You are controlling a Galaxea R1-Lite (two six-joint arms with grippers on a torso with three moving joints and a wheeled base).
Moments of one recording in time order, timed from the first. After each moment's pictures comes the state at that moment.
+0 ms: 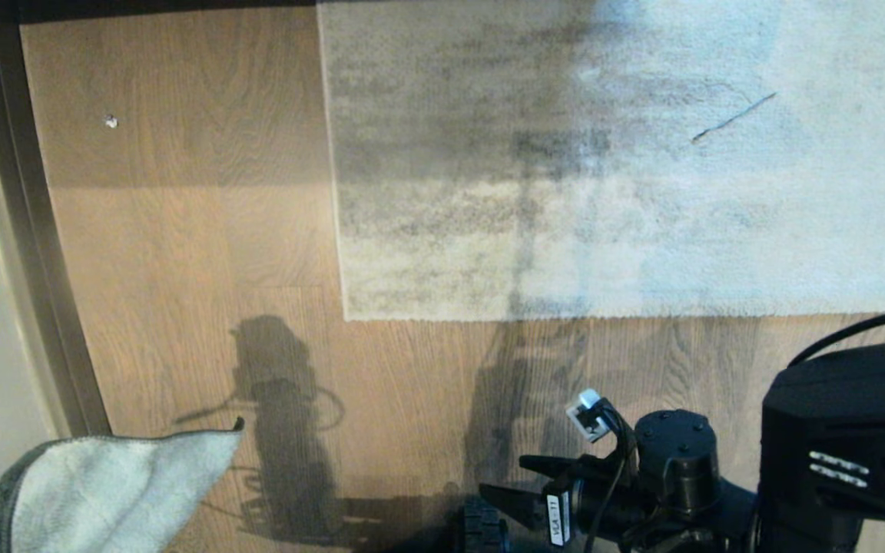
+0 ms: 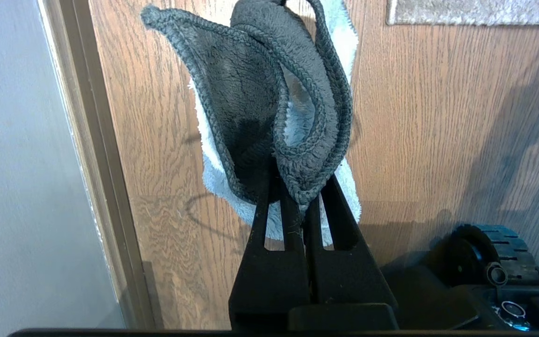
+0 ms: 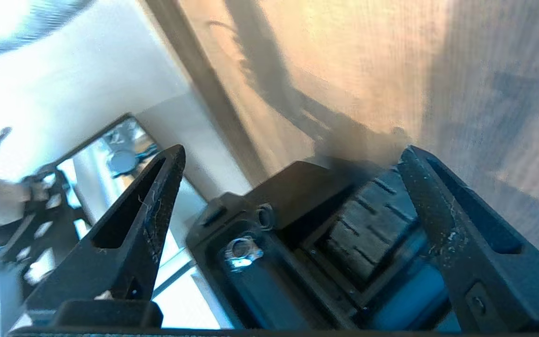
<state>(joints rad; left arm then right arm) -0.01 0.00 0.00 -0.01 0.01 -0.03 0.70 2.19 -0.30 -1.52 0.32 0.41</state>
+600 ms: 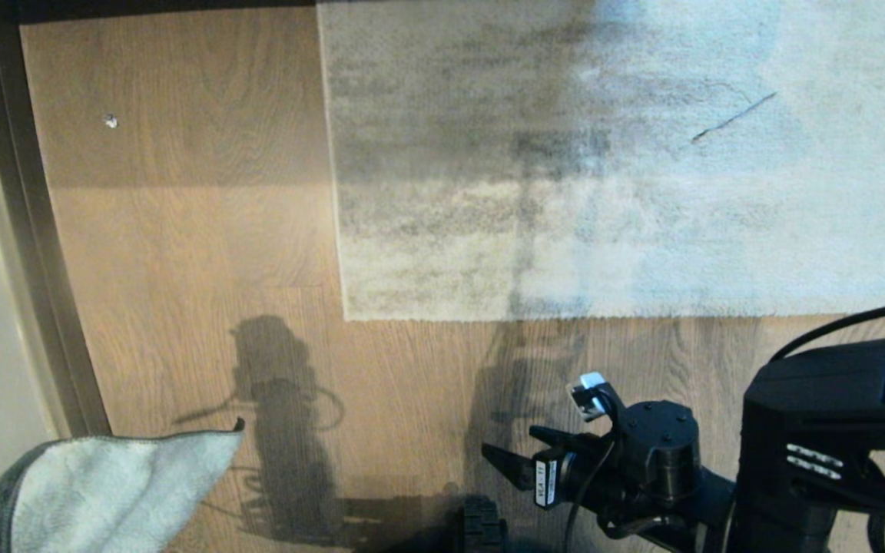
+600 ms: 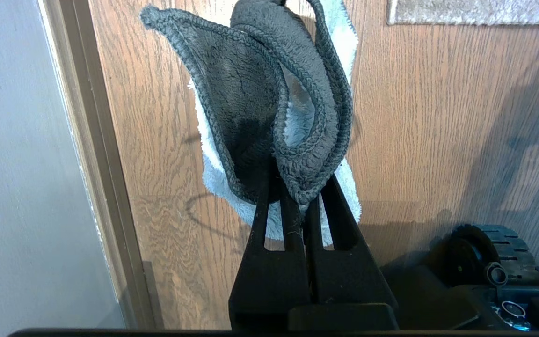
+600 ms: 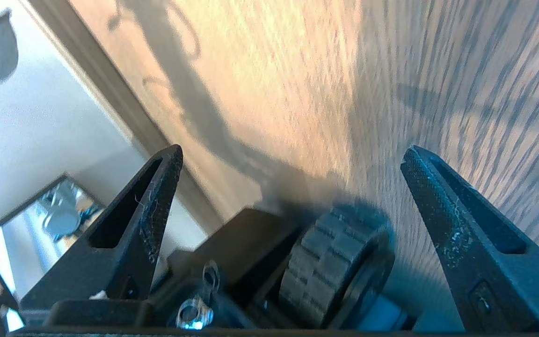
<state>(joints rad) -0.01 0.00 0.00 -0.01 0.01 -0.03 0.70 2.22 -0.37 -1.52 0.12 0.41</state>
